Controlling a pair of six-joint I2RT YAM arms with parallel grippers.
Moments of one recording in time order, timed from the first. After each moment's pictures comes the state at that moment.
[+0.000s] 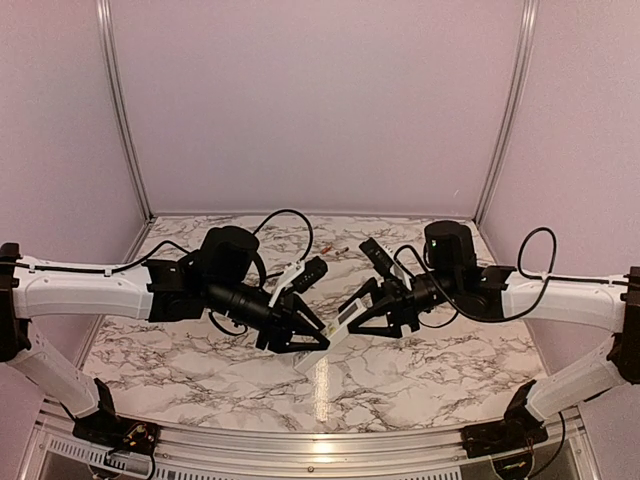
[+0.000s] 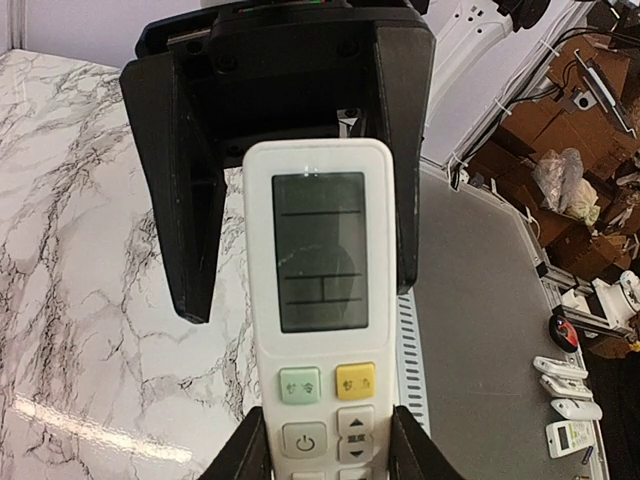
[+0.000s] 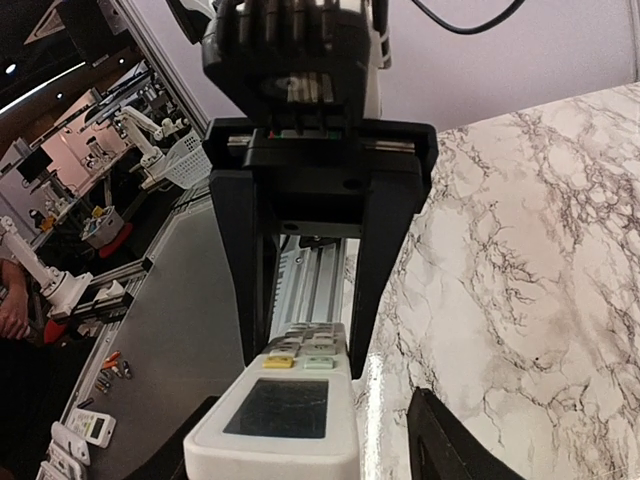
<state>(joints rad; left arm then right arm) -1.03 1.47 0.99 0.00 0.67 -0.13 0.76 1.31 0.79 0.13 -1.05 0.11</state>
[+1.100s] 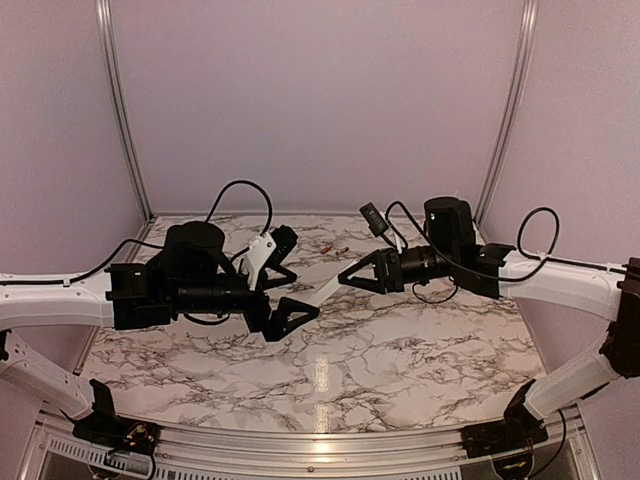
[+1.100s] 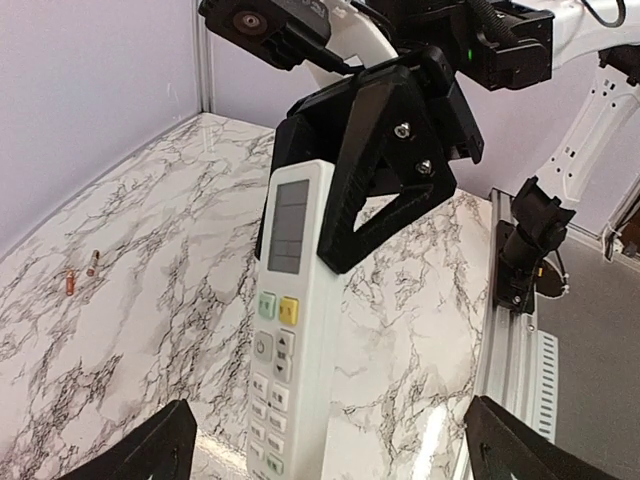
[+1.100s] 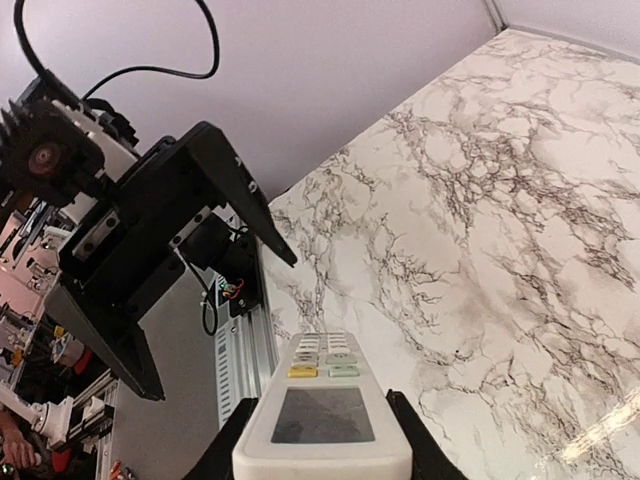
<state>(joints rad) -1.06 1.28 0.93 0.02 0.17 -0.09 0.70 1.37 0.93 0.07 -0.85 0.35</state>
